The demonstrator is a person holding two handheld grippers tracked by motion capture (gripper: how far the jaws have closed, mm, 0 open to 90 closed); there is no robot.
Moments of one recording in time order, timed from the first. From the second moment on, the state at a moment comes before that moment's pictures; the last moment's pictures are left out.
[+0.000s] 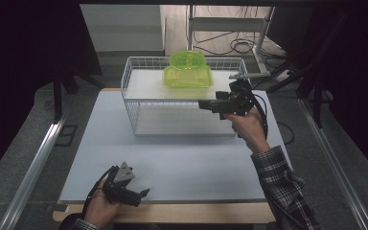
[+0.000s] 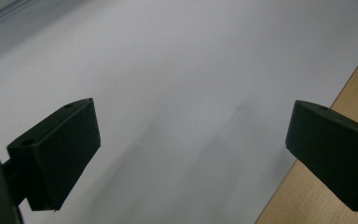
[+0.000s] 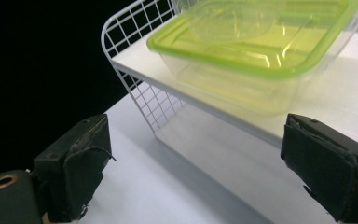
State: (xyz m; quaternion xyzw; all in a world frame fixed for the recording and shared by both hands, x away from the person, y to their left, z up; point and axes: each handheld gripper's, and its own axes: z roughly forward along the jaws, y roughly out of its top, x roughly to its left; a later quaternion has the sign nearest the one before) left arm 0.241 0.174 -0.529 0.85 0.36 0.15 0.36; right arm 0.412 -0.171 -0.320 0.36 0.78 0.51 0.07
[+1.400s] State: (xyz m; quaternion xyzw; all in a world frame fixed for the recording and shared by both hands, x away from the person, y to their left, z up) left arm 0.240 0.171 -0.532 0.86 0.34 0.17 0.35; right arm 0.371 -0.184 -0.408 0.34 0.82 0.45 0.10
